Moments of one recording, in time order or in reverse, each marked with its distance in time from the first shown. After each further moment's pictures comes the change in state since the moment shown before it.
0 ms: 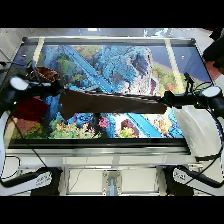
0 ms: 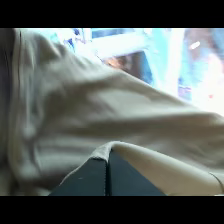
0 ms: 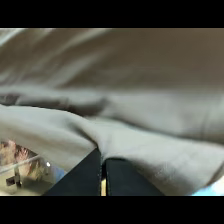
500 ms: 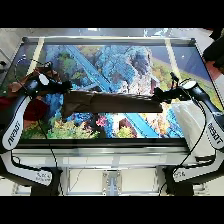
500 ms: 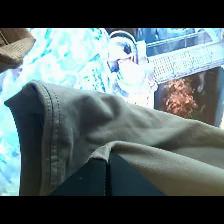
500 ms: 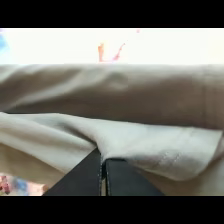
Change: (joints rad) left arm -0.073 -0.307 0.167 0.264 0.123 -0.117; right arm 0.076 -0.359 0.177 -0.045 -0.151 0.022
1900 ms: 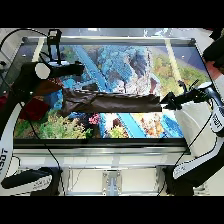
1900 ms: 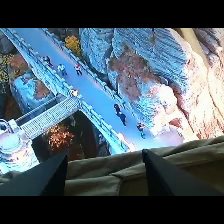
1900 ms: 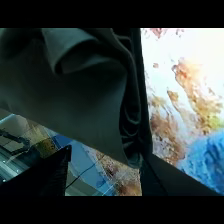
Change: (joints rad) left arm -0.247 0.299 0.078 0.023 0.027 0.172; right arm -0.251 -0.226 0.199 0.026 0.485 -0.122
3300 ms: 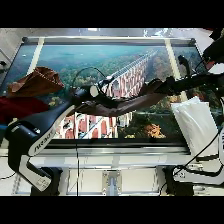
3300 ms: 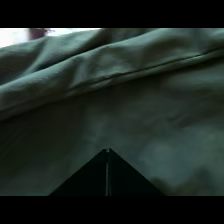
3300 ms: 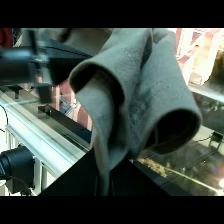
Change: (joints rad) left arm -0.328 -0.412 0.000 -0.242 -0.085 0.089; right arm 0.183 0.447 0.000 0.150 0.099 0.061
